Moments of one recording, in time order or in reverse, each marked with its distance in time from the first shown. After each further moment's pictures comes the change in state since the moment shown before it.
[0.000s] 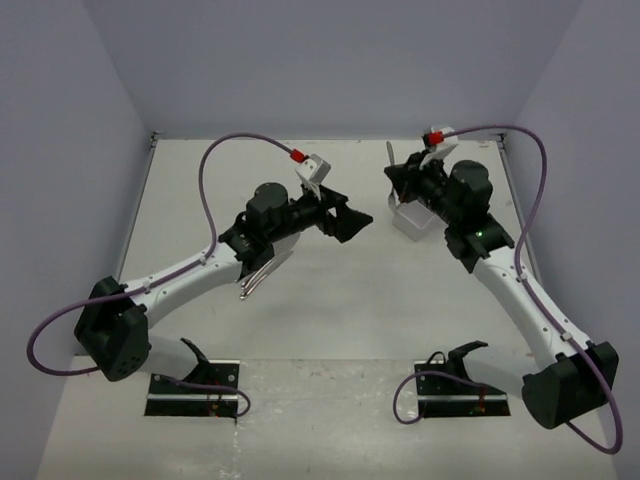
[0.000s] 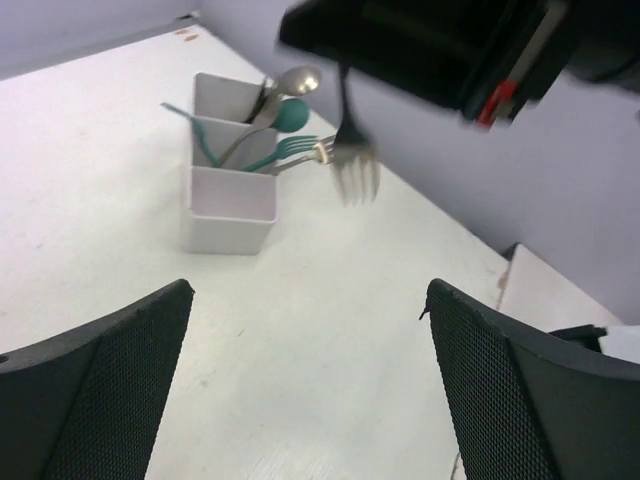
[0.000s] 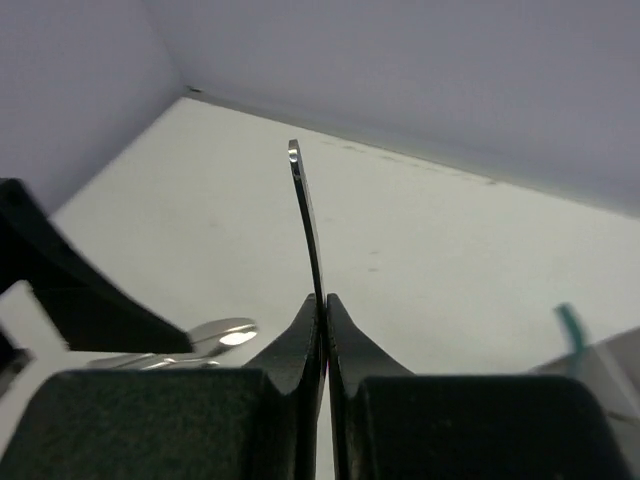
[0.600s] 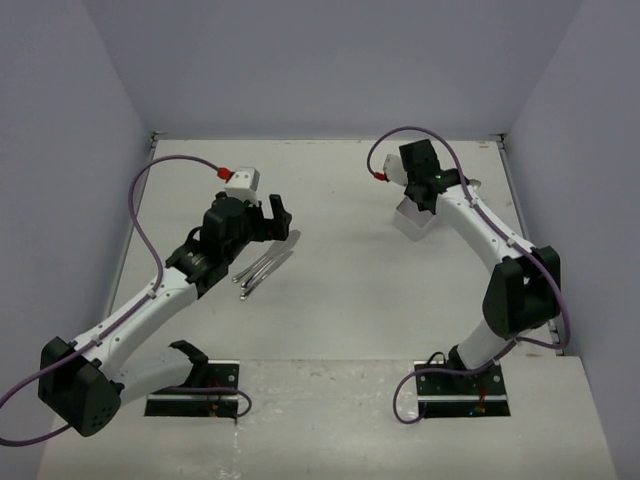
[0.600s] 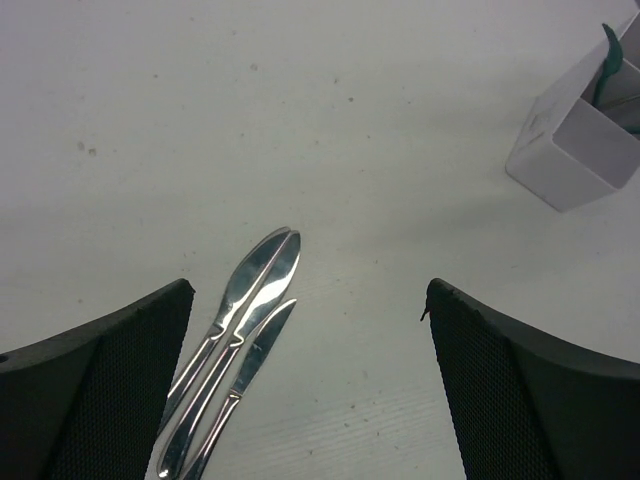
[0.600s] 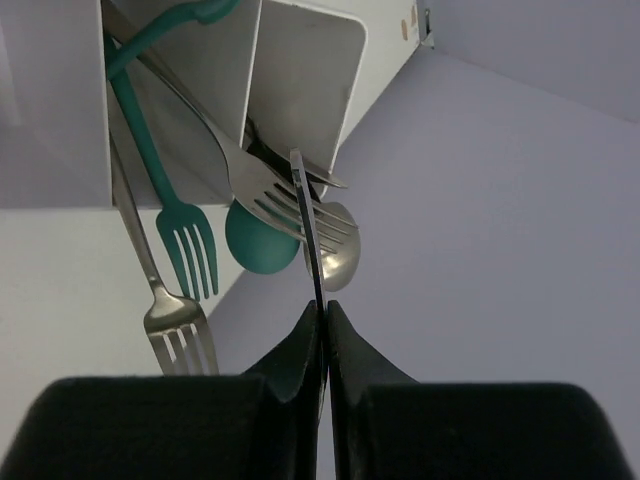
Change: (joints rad) left arm 0.182 -0.340 -0.167 -0.525 -0.525 0.045; right arm -0.024 0.497 0.409 -0.712 0.852 -1.226
